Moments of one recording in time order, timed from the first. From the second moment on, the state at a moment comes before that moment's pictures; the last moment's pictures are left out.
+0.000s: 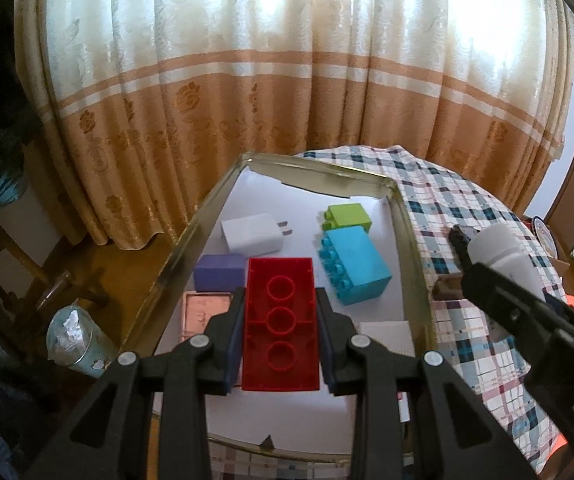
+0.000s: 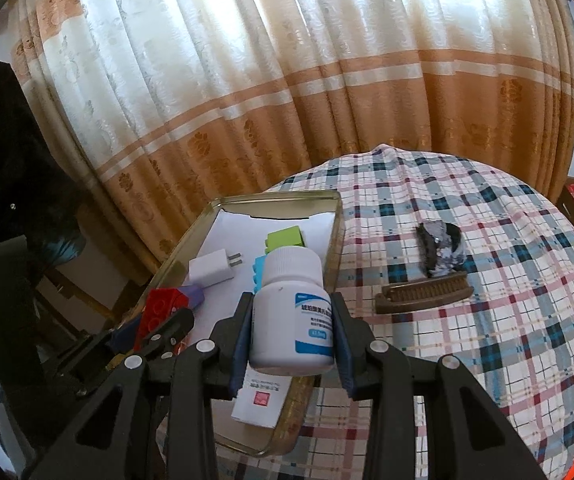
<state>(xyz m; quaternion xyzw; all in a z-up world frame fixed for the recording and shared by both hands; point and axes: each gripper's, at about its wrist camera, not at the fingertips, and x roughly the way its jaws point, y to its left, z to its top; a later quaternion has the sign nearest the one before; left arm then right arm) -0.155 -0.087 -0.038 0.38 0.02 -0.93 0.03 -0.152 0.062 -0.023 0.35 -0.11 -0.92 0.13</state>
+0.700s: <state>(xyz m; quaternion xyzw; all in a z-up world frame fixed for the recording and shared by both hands) -0.164 -0.102 -0.052 0.39 0.02 -0.92 0.03 -0.172 0.040 -0.025 0.35 -0.10 -0.92 0.14</state>
